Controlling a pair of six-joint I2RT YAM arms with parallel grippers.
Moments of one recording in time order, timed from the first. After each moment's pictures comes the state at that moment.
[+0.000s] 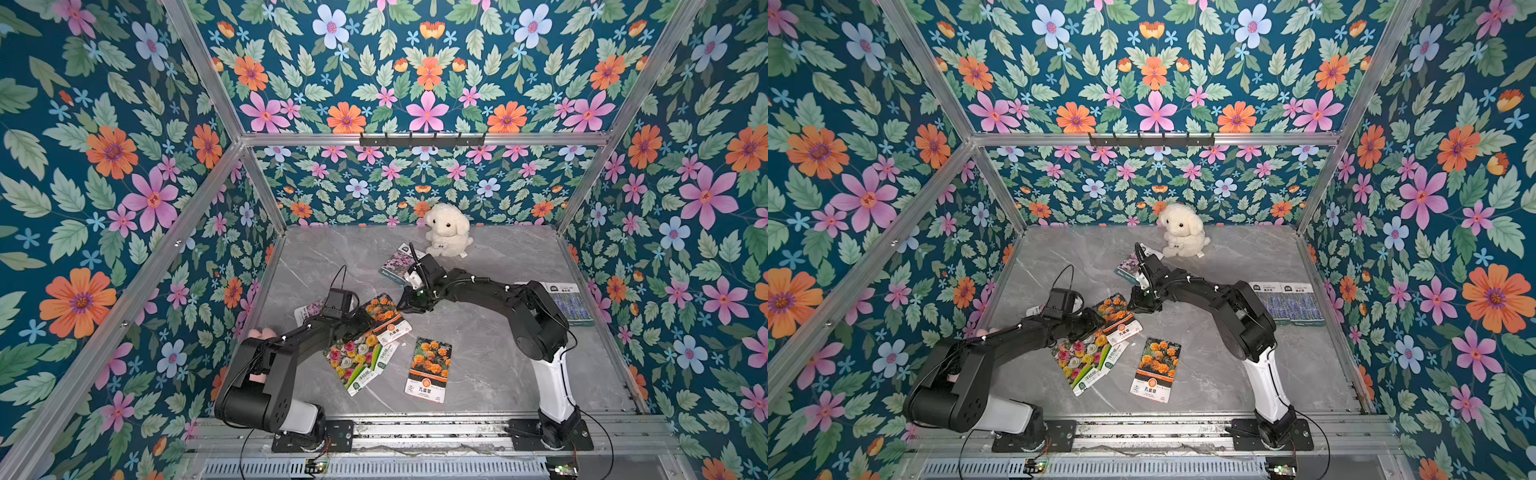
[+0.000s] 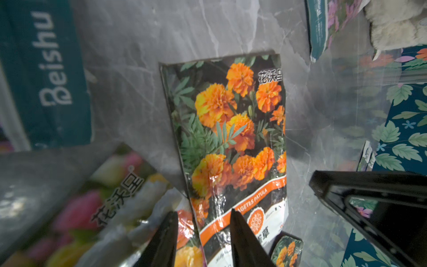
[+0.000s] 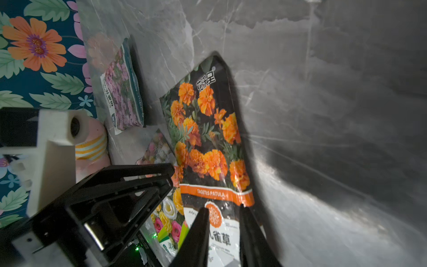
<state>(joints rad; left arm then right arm) -0.28 1.45 0.58 -0.10 0.32 -0.78 0.69 2.13 1.54 -0.42 -0.47 0.68</state>
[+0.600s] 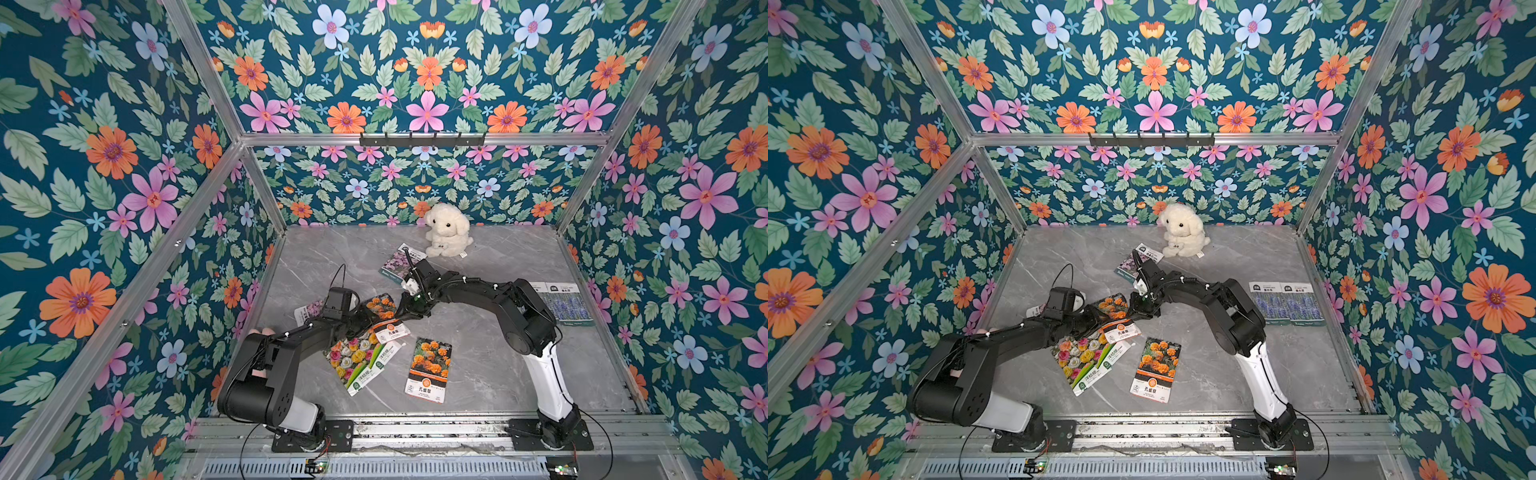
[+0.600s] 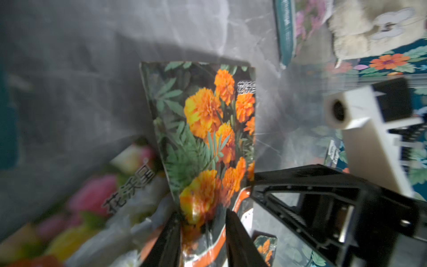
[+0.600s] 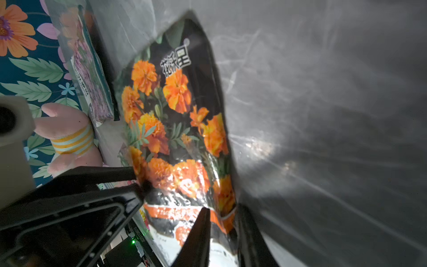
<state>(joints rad) -0.28 1.48 0.58 0.03 0.42 -0.84 0.69 2.22 1.57 -0.45 -0.53 0.68</state>
